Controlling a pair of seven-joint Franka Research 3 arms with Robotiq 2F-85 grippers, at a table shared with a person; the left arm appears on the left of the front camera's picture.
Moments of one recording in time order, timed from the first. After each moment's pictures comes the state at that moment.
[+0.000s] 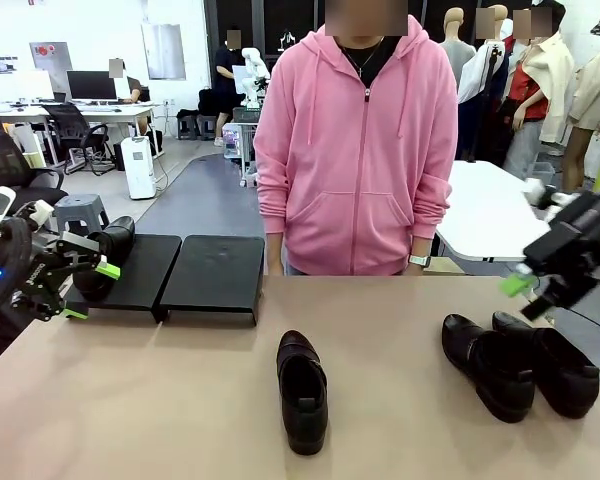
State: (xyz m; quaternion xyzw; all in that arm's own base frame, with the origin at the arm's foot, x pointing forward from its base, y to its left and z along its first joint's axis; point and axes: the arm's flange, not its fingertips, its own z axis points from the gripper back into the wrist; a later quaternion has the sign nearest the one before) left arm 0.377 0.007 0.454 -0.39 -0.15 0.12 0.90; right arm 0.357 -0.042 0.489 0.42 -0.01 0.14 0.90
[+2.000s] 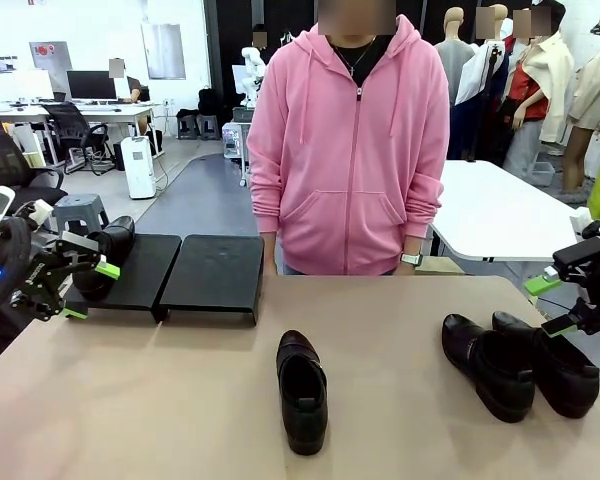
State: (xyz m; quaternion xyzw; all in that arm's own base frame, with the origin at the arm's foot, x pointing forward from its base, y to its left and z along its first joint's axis) left arm 0.377 0.007 0.454 -0.39 -0.15 0.12 0.90; right arm 0.357 -0.076 0.454 0.48 -0.01 0.03 0.88
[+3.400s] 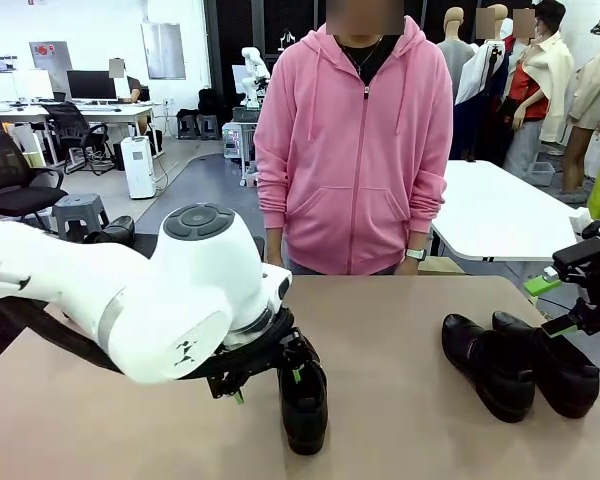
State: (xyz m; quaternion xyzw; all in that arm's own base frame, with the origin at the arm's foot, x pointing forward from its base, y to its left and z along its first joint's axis) left arm 0.298 -0.351 0.389 -0.10 -0.14 0.14 0.98; right arm 0.357 -0.076 0.453 0.48 -0.01 0.03 0.88
